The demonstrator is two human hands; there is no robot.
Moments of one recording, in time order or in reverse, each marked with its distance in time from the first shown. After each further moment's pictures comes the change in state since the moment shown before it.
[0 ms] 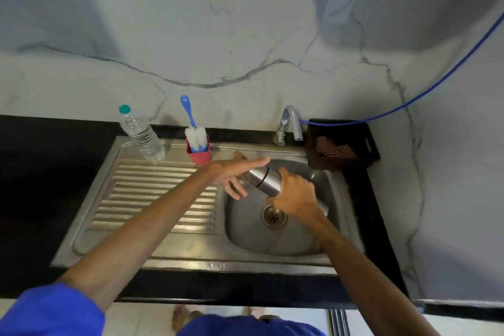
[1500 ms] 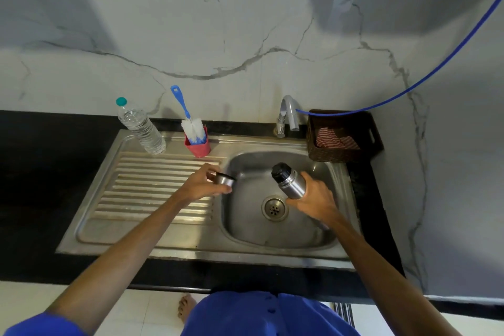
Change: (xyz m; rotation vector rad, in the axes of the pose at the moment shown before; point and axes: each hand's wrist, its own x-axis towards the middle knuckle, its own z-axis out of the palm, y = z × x) left_hand 0.004 -0.113 0.009 -0.084 0.509 0.197; right_hand -0.022 0.086 0.019 0.376 -0.005 0.030
